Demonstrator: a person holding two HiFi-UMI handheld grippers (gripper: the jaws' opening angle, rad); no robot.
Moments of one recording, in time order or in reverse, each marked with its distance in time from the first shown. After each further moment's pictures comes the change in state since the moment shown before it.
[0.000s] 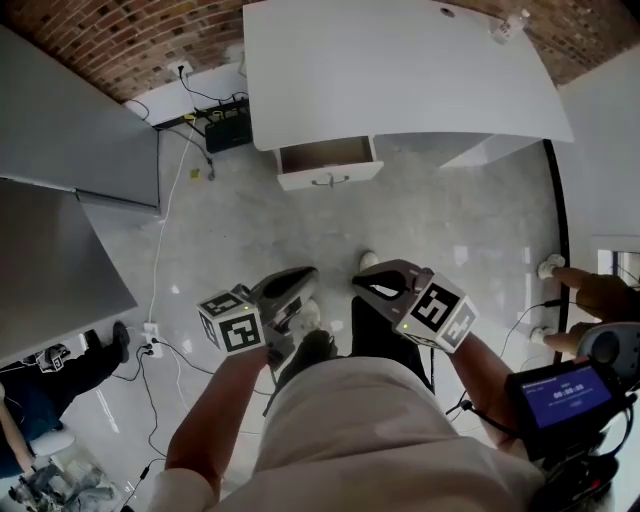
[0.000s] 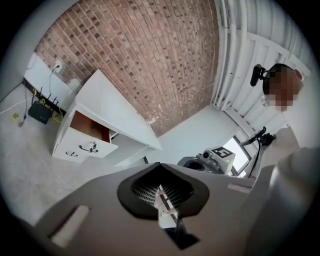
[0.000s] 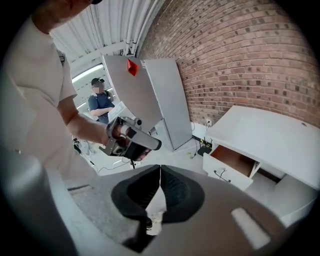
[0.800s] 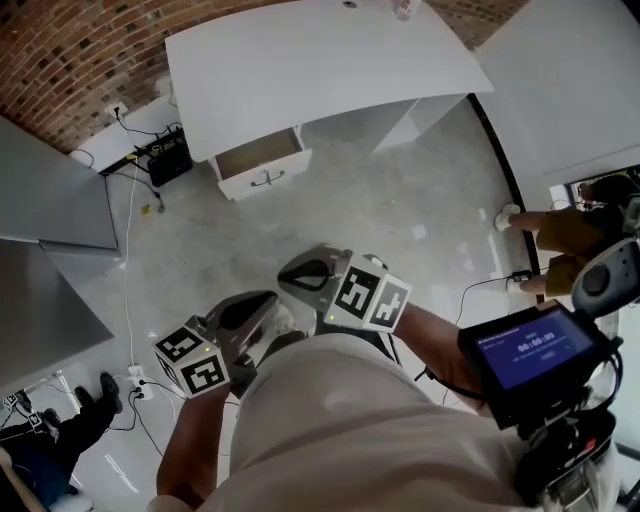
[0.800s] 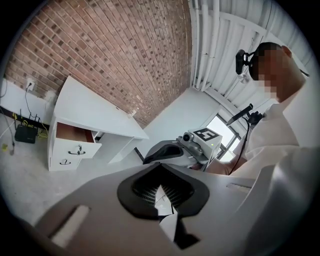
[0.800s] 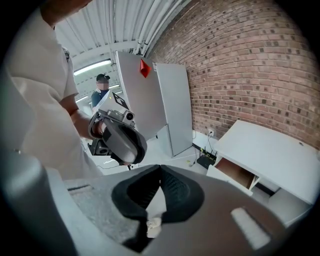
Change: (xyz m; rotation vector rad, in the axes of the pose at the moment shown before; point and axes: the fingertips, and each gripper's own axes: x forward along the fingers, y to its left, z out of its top) left arm -0.061 -0.109 -0.038 0.222 0.139 -0.105; right arm -0.001 0.087 0.037 -0.094 -0.024 -0.062
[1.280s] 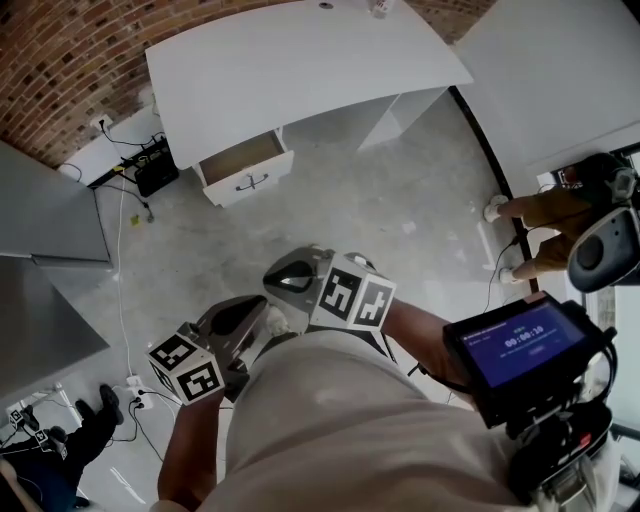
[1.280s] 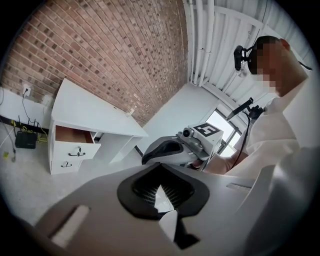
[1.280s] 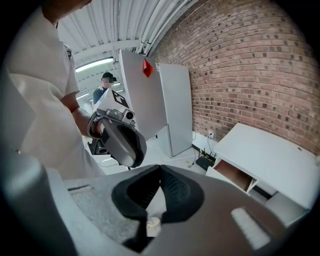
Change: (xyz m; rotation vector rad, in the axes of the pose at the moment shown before) left arm 0.006 -0.005 -0.004 0.041 0.033 0.007; right arm 0.000 0.000 0.000 -0.034 -0.016 -0.002
